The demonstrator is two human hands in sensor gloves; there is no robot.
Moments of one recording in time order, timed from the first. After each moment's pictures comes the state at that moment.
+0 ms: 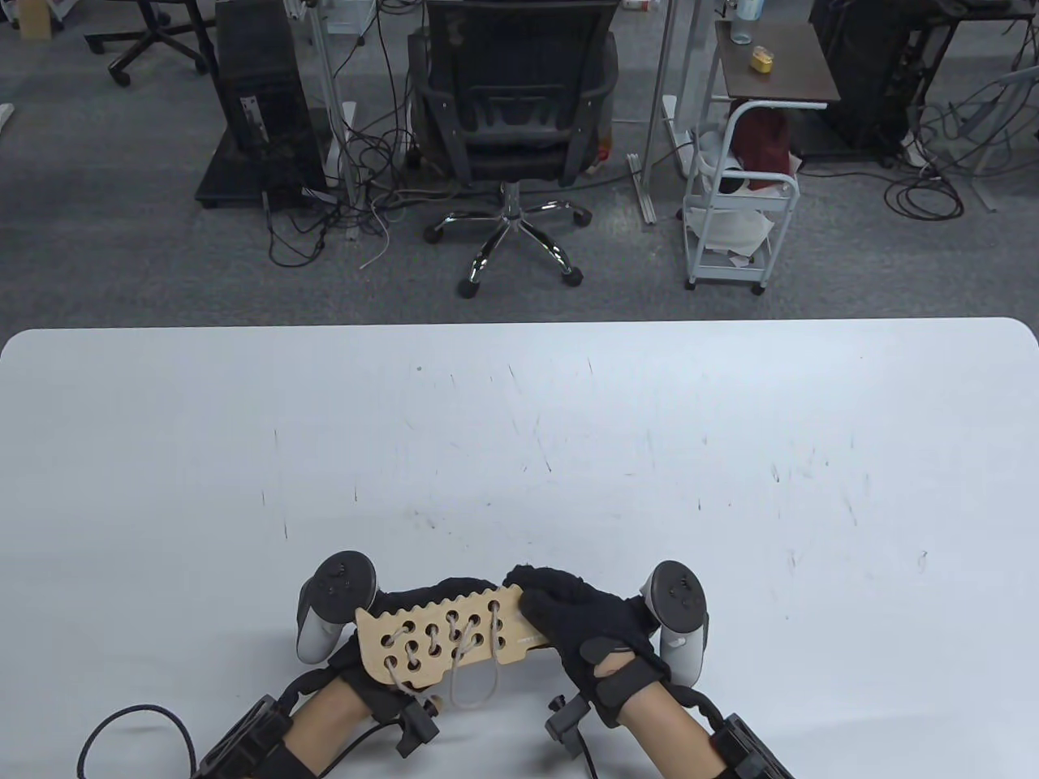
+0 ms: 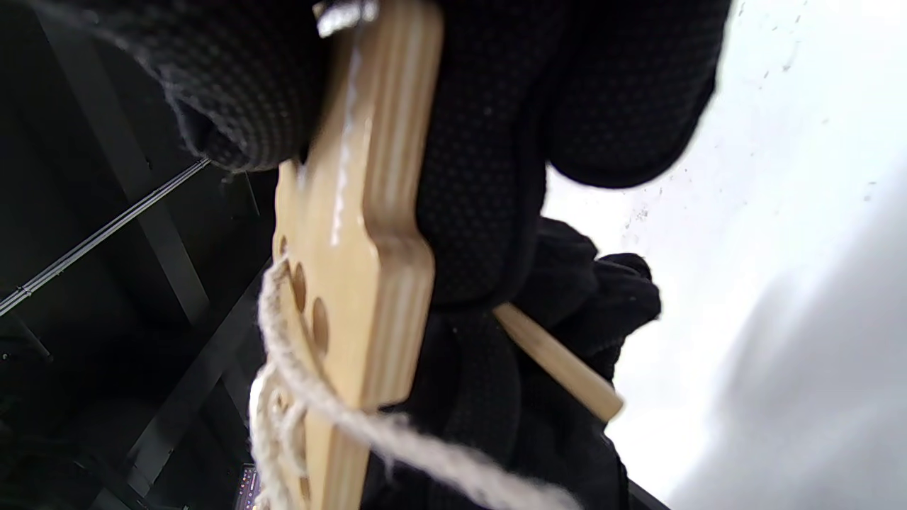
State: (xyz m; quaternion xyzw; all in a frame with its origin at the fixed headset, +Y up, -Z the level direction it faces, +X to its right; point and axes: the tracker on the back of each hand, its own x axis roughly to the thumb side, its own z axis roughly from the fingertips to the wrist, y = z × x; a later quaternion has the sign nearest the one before) left_hand -0.185 -0.751 -0.308 -0.15 -0.26 0.56 0.77; right_hand 0.077 -0.749 -0.293 0.11 0.09 0.67 0.72
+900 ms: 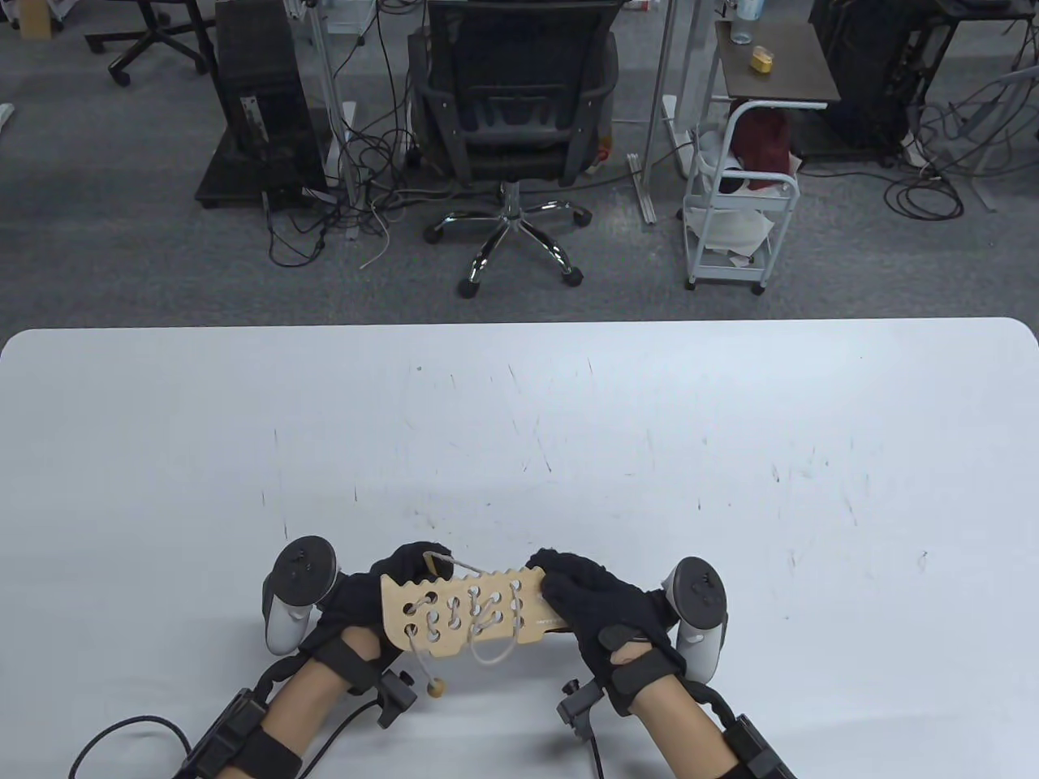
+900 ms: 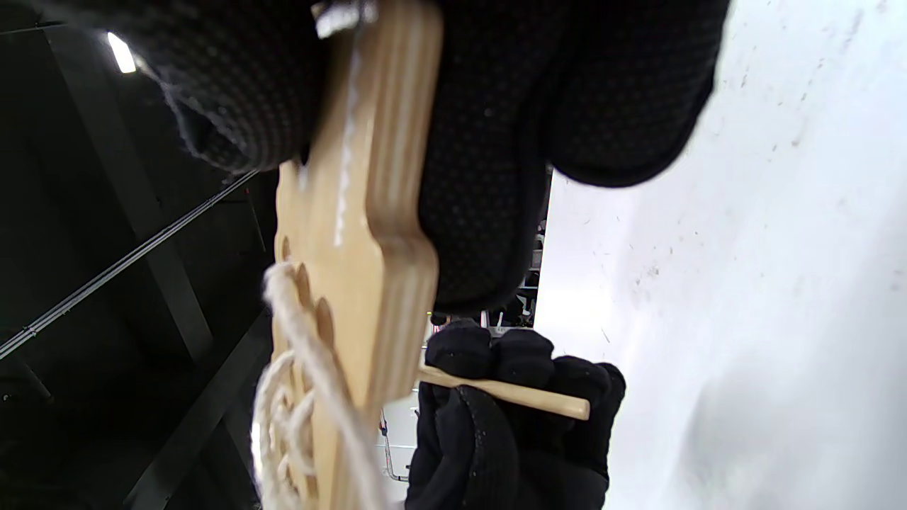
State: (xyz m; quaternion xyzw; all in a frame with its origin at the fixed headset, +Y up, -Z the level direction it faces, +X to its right) left_hand -0.229 -0.757 -0.329 -0.10 -0.18 0.58 0.79; right_hand 0.096 -0.750 -0.301 0.09 0.06 0.67 0.74
